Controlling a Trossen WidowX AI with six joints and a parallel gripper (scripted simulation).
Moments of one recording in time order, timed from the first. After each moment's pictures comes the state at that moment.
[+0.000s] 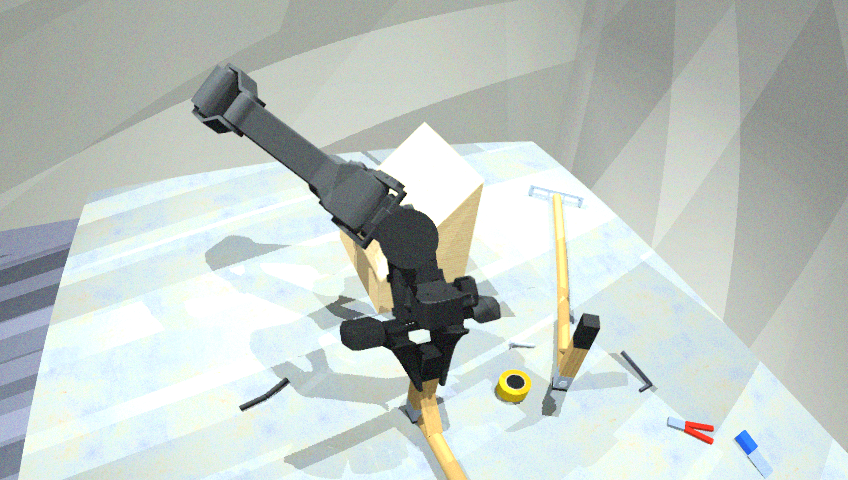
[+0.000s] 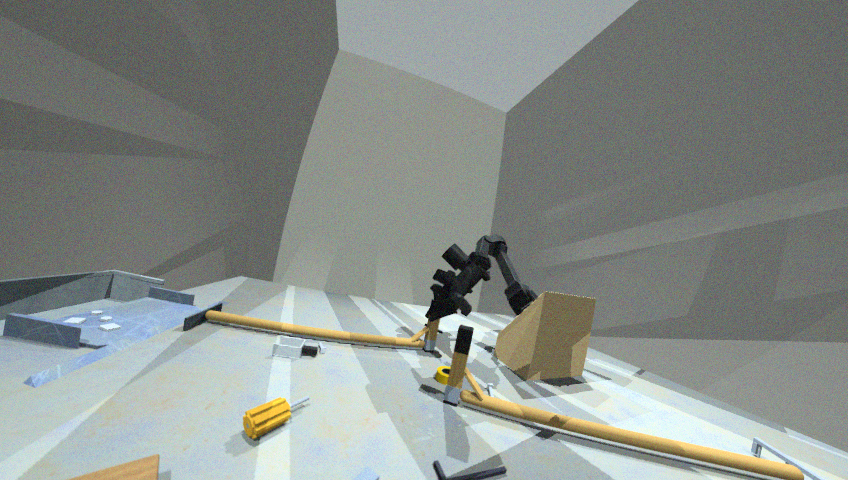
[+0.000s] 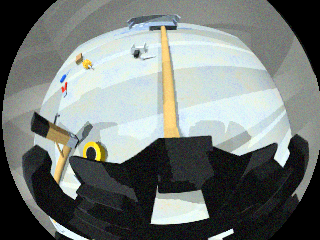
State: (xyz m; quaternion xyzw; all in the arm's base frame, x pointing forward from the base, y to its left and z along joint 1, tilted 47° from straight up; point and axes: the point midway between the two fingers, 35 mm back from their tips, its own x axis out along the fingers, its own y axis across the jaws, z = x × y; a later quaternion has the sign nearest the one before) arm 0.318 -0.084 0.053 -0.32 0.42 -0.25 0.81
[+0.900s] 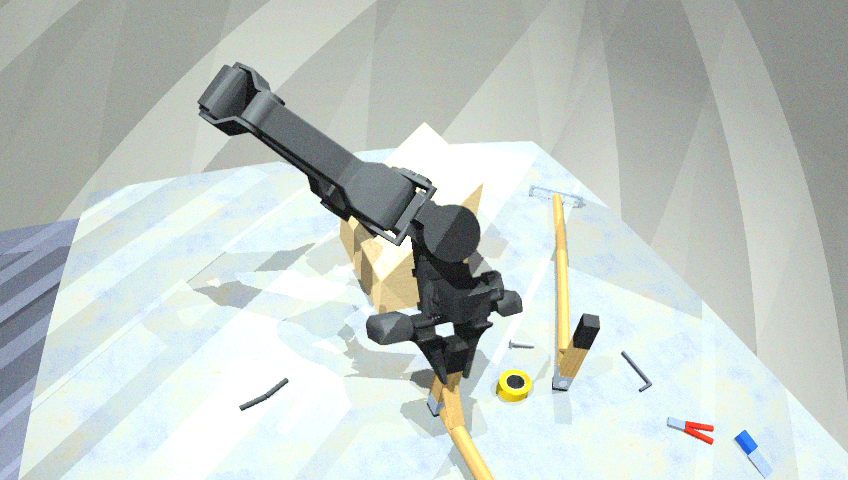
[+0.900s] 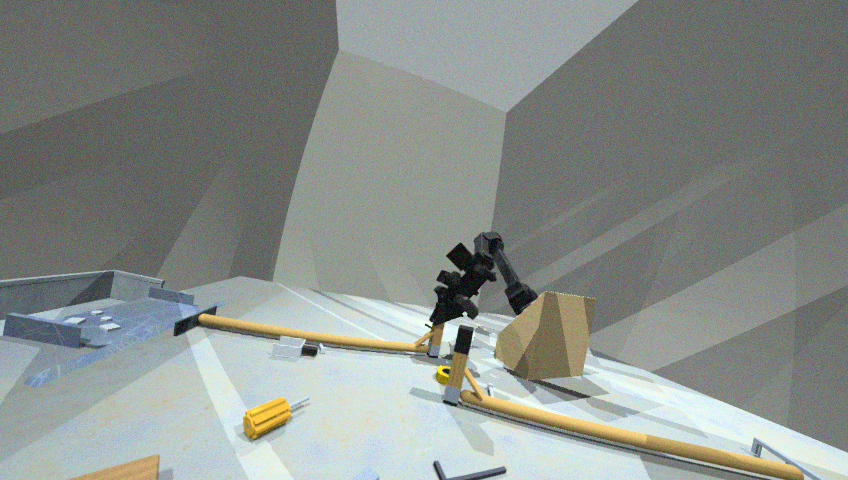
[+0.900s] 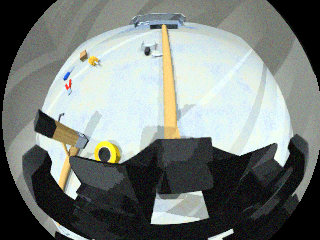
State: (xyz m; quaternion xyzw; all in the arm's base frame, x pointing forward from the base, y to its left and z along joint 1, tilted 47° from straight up) arm 0.321 -0.061 0.028 -0.31 0.43 -0.25 0.81
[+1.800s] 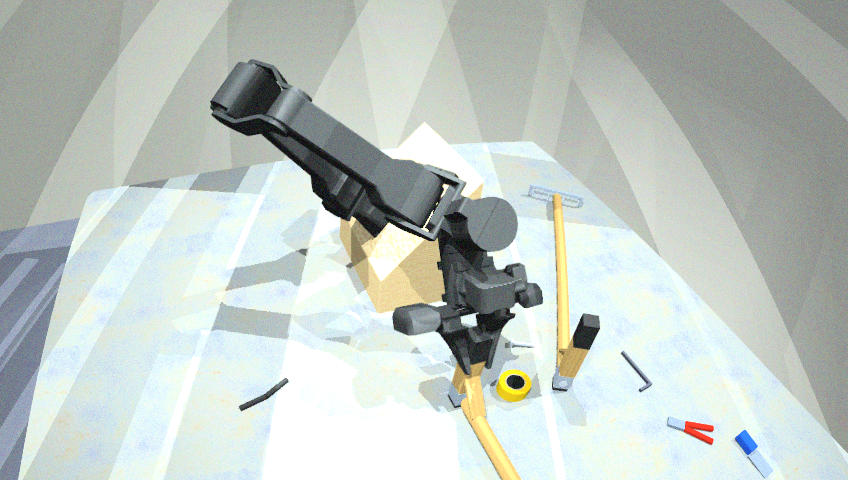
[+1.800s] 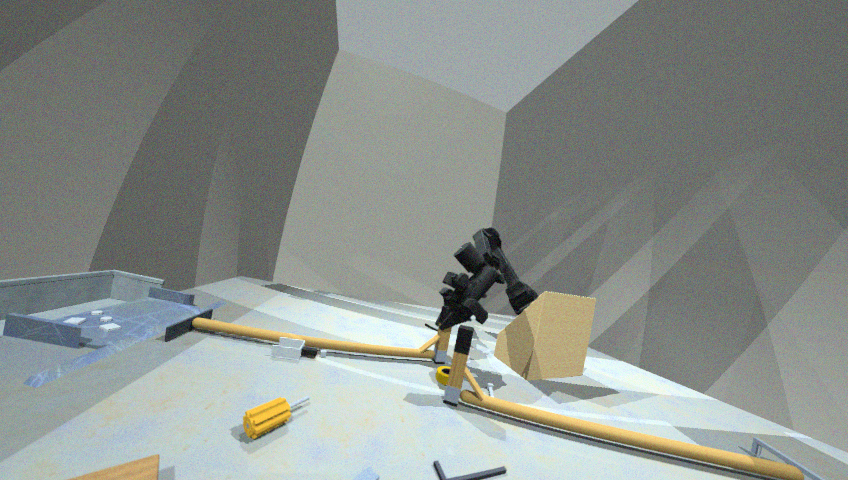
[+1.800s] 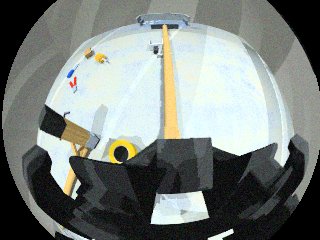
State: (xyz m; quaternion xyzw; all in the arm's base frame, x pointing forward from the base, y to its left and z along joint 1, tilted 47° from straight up) arm 0.321 -0.036 0.003 -0.31 0.43 -0.25 0.81
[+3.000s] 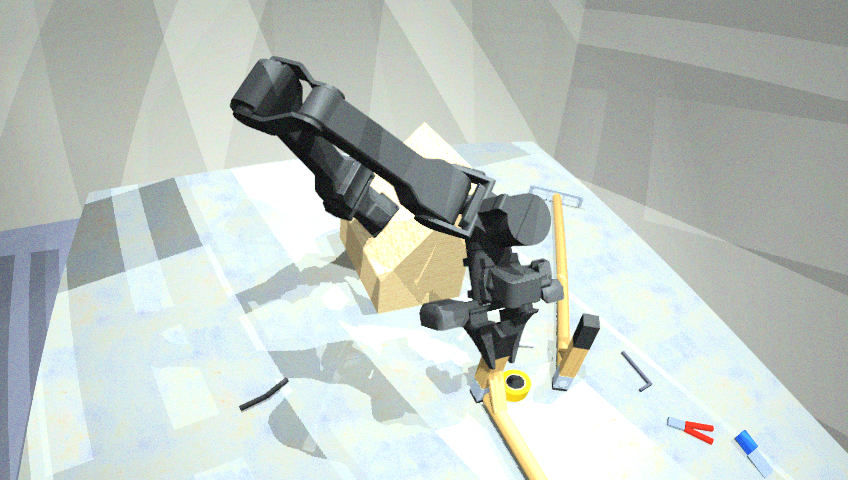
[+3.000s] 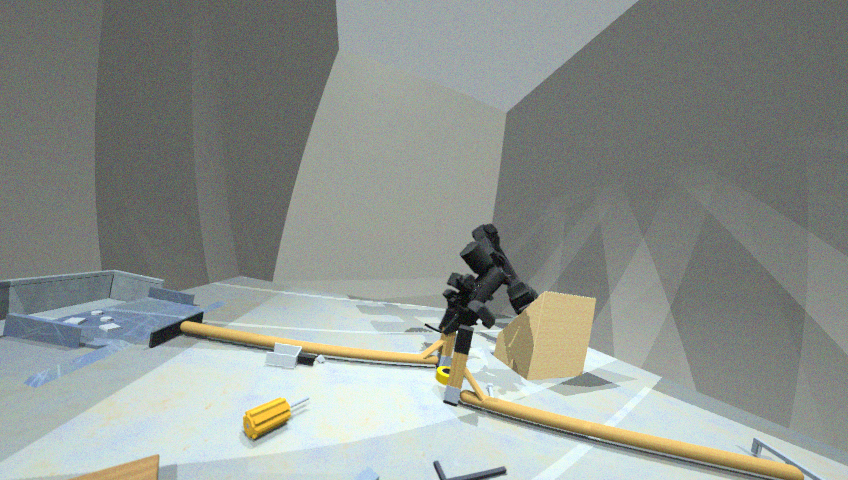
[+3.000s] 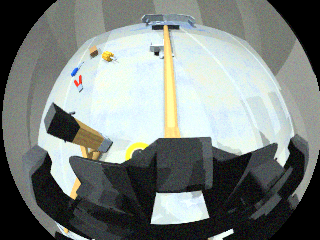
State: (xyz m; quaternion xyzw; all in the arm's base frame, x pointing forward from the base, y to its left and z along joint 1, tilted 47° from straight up) arm 0.330 -0.013 -0.021 -0.32 0.43 -0.25 0.81
